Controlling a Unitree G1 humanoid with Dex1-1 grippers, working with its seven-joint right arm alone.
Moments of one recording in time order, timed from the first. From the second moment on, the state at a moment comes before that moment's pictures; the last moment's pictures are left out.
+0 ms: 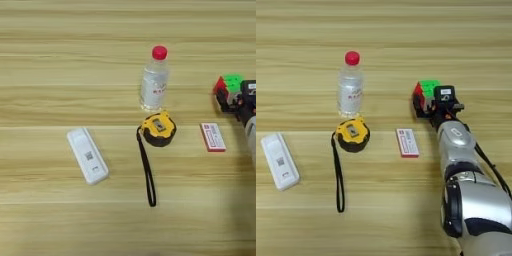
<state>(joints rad) -0.64 -0.37 -0.26 1.27 0.04 -0.44 0.25</state>
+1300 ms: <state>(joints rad) -0.33 -0.16 -0.10 0.73 0.04 -0.41 0.36</state>
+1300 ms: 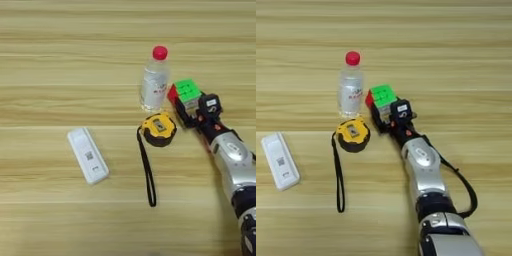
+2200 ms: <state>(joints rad) -0.05 -0.17 -0.07 0.20 0.02 -0.23 0.29</state>
